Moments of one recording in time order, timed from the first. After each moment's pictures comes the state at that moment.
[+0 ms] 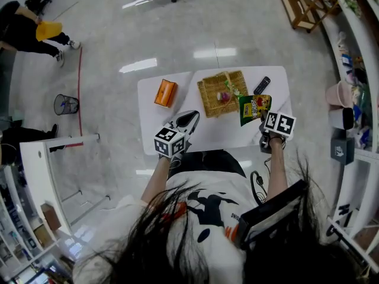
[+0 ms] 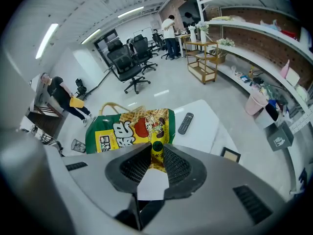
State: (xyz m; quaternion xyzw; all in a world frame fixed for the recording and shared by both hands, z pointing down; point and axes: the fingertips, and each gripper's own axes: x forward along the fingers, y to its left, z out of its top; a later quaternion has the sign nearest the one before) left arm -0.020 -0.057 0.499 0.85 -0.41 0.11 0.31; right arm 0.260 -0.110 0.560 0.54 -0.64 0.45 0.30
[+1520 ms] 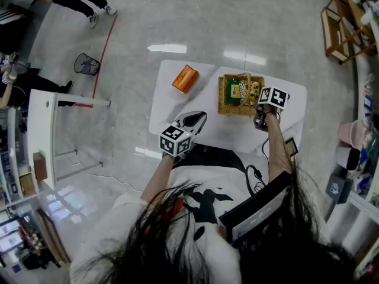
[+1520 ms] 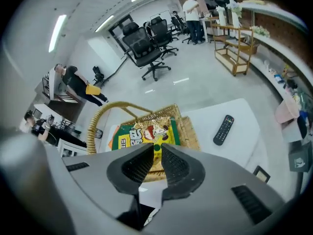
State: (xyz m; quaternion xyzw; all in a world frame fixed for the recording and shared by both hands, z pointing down) left arm -0.025 -0.019 0.499 0.80 -0.50 0.12 0.32; right arm 0.148 -0.200 0.619 0.42 -0.69 0.48 0.35
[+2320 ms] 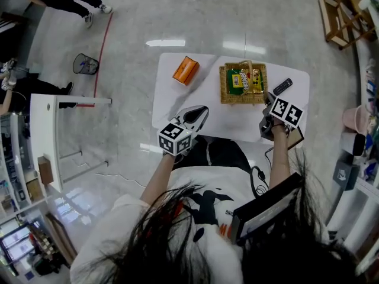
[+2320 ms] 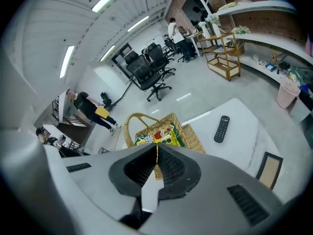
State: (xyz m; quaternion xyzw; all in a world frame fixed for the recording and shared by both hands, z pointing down) left arm -0.023 -0.005 0.473 0.81 -0.49 0.10 0.31; right arm 0.178 -0.156 0.555 0.45 -0.72 0.49 0.20
